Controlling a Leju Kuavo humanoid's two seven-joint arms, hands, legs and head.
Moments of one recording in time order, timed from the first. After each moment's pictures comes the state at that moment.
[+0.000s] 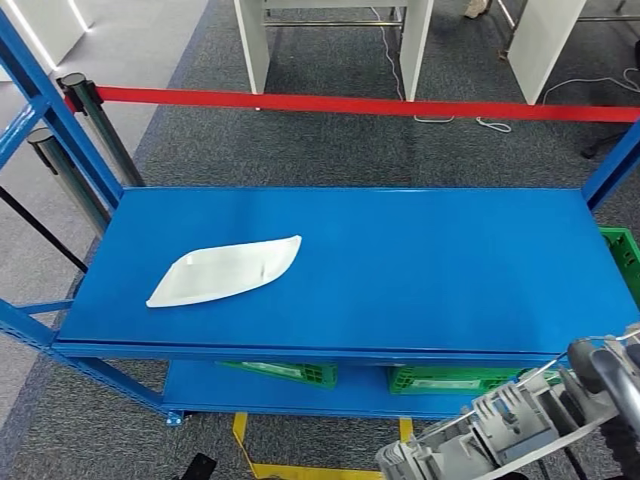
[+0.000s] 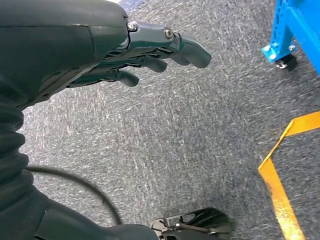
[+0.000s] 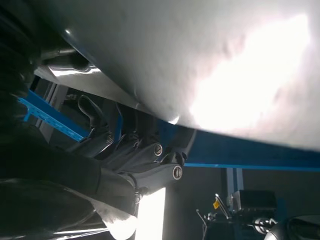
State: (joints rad) left arm -0.05 -0.08 -0.49 -0.16 0.08 0.53 -0.32; right arm 0.13 -0.43 0.12 -2.32 1.57 -0.67 -0.12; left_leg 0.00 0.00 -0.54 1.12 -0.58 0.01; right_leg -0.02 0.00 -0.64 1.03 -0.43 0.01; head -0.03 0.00
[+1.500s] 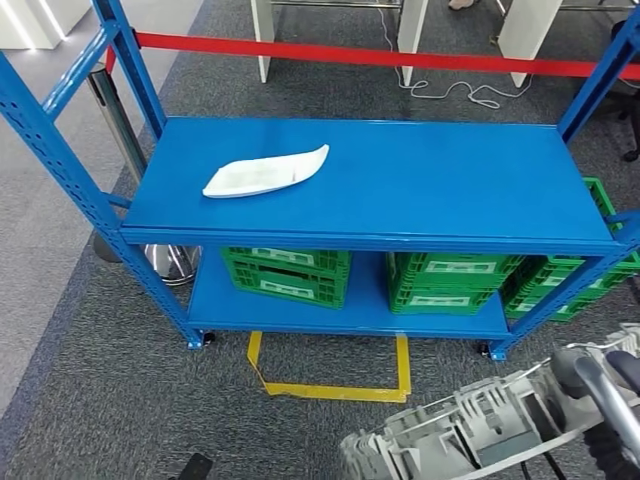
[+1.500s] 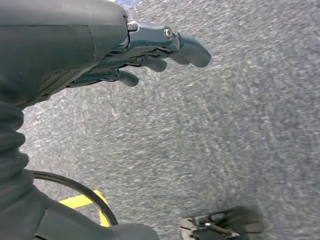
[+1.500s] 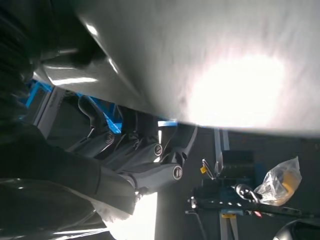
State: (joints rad) left arm -0.05 -0.09 -0.48 -0.16 0.09 0.51 -0.31; right arm 0.13 -0.43 0.19 -2.31 1.57 -0.67 -0.09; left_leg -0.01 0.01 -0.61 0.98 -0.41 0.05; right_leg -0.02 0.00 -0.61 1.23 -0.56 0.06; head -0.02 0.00
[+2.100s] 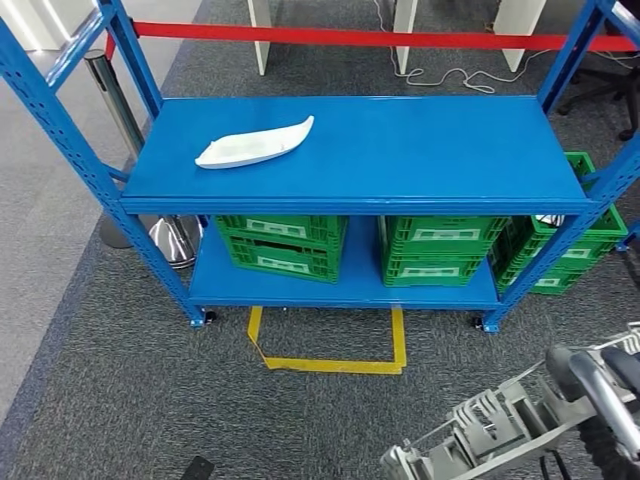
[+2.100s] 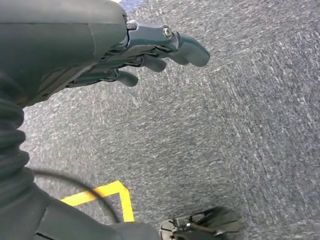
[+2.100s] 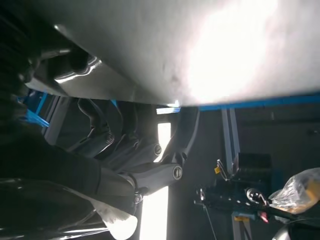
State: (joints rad) left arm -0.04 -0.08 -0.48 -0.16 0.09 0.51 -0.31; right arm 0.13 -0.43 0.19 -2.31 1.57 -0.67 -0.09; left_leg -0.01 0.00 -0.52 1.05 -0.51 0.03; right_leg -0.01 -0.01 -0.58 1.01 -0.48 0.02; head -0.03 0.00
